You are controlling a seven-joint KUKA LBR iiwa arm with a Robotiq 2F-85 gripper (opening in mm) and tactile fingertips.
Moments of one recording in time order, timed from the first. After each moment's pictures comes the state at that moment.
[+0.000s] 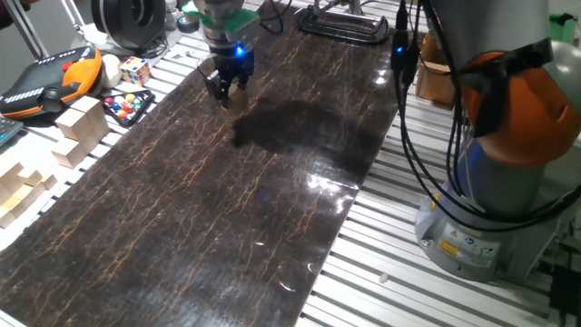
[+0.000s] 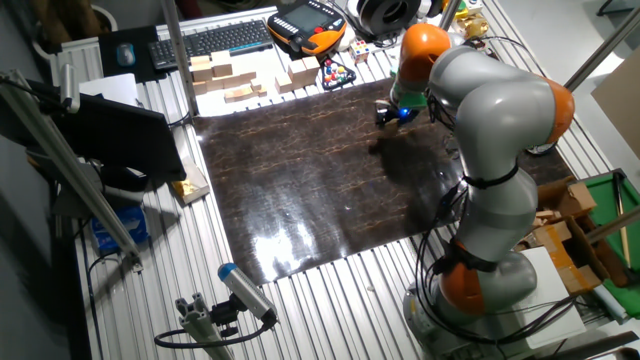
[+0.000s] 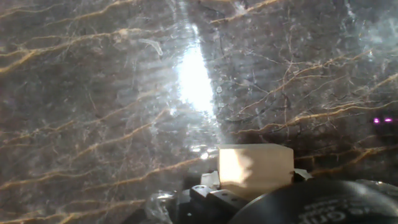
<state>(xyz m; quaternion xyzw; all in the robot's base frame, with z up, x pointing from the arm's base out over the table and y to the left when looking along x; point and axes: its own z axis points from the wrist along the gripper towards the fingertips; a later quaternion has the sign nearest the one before) 0.582 -0.066 0.121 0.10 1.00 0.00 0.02</state>
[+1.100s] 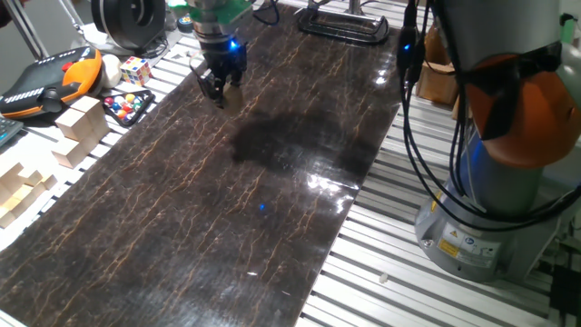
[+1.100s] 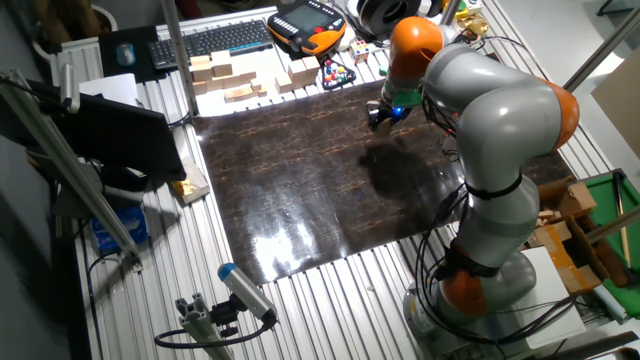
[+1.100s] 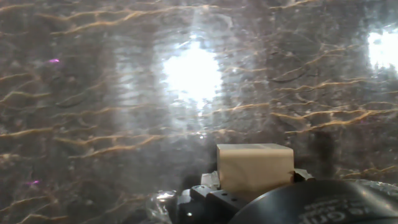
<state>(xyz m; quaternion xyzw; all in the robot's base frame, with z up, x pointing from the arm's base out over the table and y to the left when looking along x) 0.570 -0.024 0.149 0.04 1.00 0.00 0.01</state>
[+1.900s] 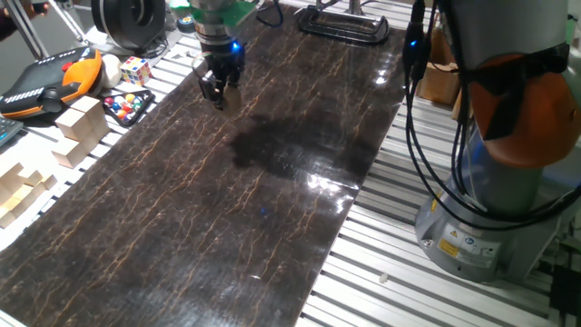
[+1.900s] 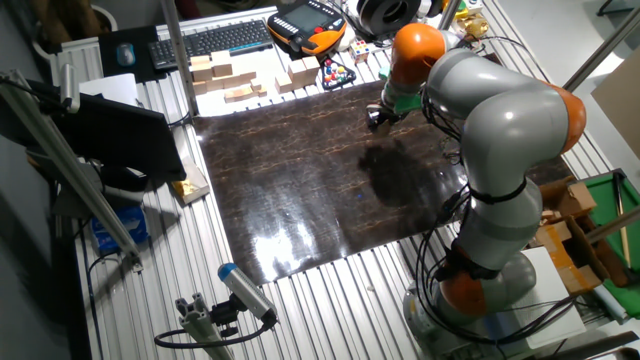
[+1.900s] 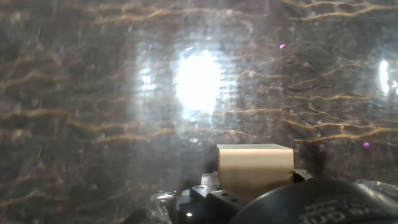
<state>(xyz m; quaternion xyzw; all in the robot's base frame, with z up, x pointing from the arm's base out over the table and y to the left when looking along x) 0.569 -0.023 0.149 -0.02 1.00 0.01 0.01</state>
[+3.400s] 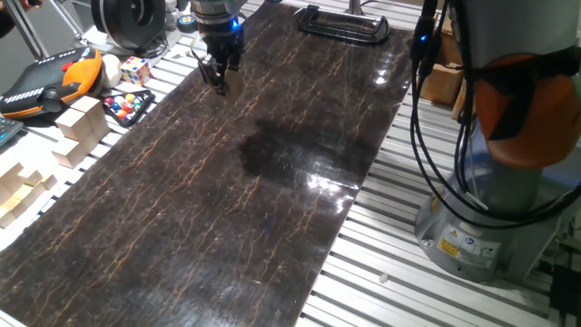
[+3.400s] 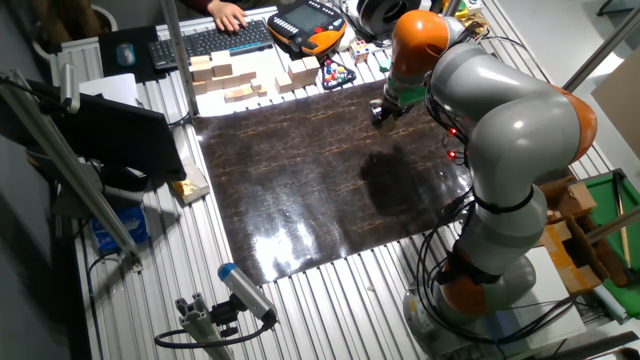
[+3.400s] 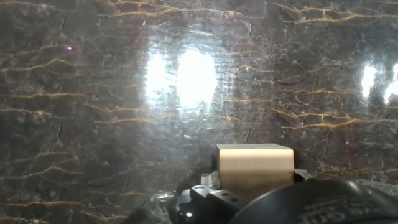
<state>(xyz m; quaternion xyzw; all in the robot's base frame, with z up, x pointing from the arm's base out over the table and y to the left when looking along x) 0.554 -0.019 0.202 -0.03 1.00 -0.02 0.02</state>
